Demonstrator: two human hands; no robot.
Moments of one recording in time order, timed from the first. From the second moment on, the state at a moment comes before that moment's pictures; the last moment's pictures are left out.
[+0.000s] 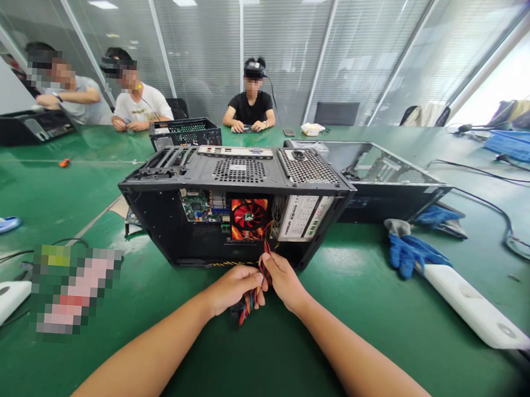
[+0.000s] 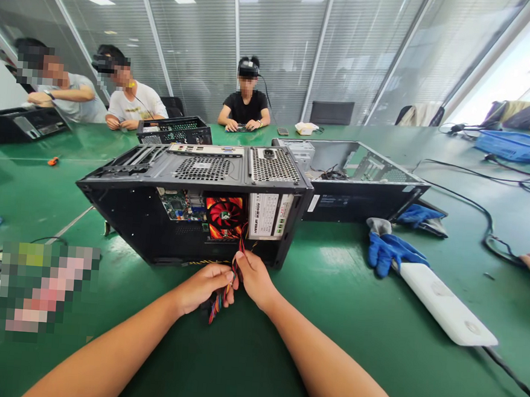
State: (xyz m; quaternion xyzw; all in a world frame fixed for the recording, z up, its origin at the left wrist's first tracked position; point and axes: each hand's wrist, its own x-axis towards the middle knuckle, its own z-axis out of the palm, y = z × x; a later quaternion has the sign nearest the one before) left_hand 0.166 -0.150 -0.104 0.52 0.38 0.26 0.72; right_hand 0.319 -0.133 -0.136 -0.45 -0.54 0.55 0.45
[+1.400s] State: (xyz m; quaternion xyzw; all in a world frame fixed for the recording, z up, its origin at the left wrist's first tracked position) left_hand 0.157 -0.134 -0.102 0.47 0.38 0.21 0.77; right_hand 0.318 -0.133 -0.127 -0.37 -0.43 0.69 0.45
